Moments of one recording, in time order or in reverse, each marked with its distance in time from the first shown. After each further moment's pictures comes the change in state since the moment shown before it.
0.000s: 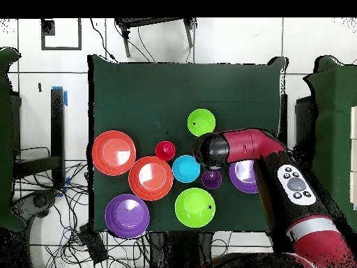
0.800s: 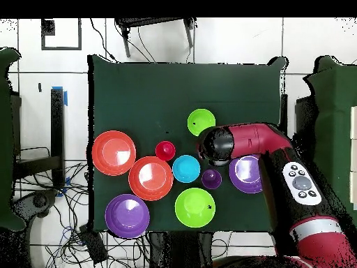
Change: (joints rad) arm 0.000 -0.011 0.000 -0.044 0.000 0.071 0.000
